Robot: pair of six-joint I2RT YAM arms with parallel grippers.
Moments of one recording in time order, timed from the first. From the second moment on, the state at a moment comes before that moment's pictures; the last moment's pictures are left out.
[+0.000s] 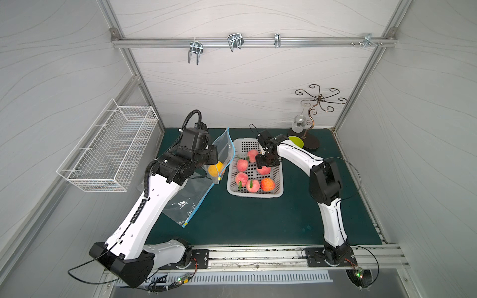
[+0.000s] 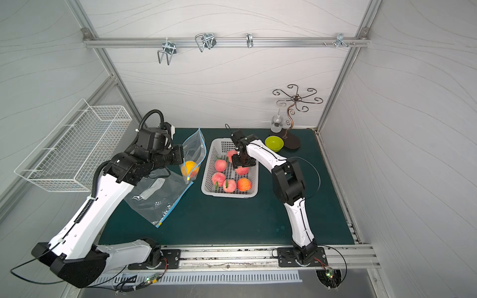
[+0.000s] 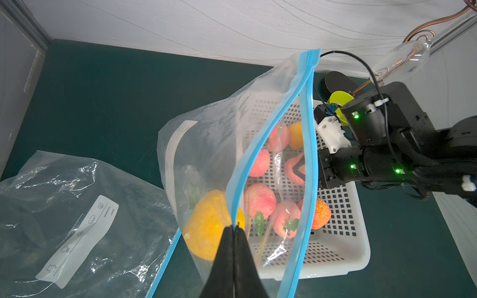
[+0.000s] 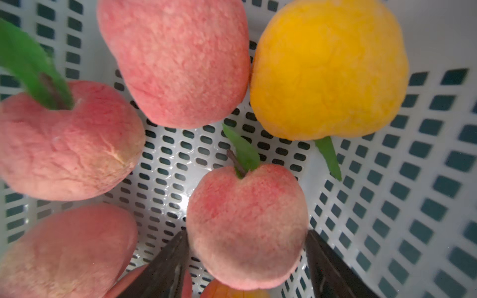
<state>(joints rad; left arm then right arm) -0.43 1.22 1.48 -0.96 -0.14 -0.40 0.62 2.19 1.90 -1.01 0.01 0.32</state>
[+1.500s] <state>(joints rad) -0.43 1.23 1.46 -0.95 -0.09 -0.41 0.70 1.77 1.89 -0.47 -0.87 0.59</state>
